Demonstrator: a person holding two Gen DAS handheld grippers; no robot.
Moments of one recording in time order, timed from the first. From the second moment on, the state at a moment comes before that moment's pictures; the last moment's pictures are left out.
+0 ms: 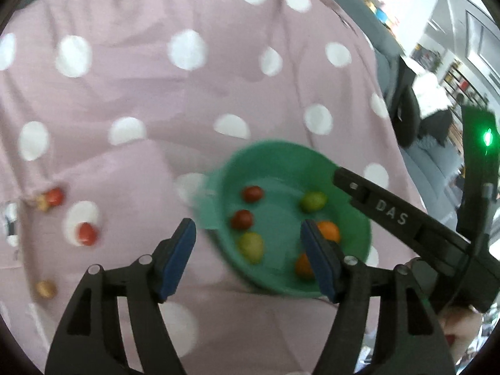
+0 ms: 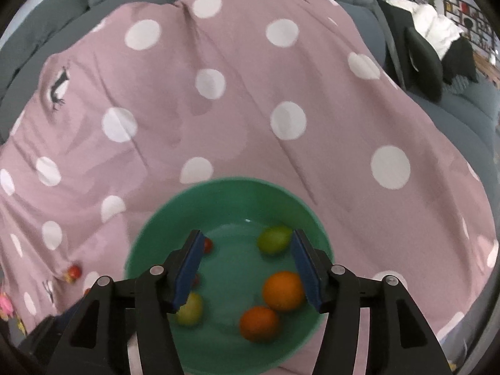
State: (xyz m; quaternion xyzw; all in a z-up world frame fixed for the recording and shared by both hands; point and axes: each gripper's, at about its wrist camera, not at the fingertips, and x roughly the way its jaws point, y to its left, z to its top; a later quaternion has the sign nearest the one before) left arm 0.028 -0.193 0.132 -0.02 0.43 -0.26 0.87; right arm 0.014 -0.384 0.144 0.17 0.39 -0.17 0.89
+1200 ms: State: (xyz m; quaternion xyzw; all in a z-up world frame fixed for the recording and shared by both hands) left arm 0.034 0.057 0.108 -0.15 0.42 0.00 0.90; right arm 0.055 -0.182 0.127 0.02 0.42 0.10 0.90
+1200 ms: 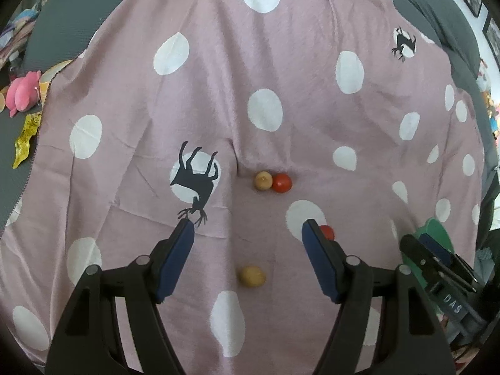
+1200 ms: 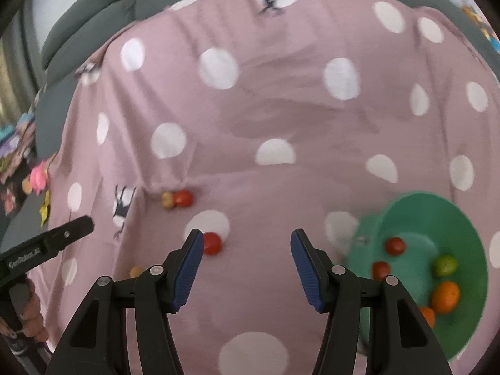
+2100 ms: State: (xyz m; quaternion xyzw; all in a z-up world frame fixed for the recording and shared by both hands) left arm 0.087 0.049 0.083 -0.17 0.44 -0.04 0.88; right arm 0.105 -0.145 0.057 0.04 0.48 0.13 0.87
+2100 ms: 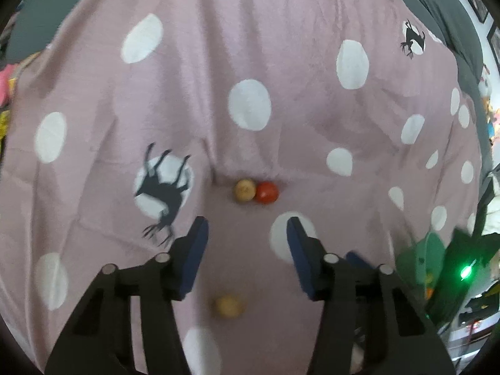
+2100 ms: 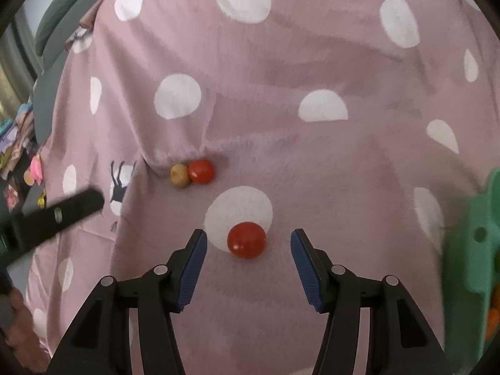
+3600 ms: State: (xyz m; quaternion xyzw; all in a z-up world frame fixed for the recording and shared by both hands) left arm 0.190 -0.020 0.009 -0.05 0.51 -0.04 0.86; right arm 0.111 -0.165 0.057 0.08 0.49 0.11 0.86
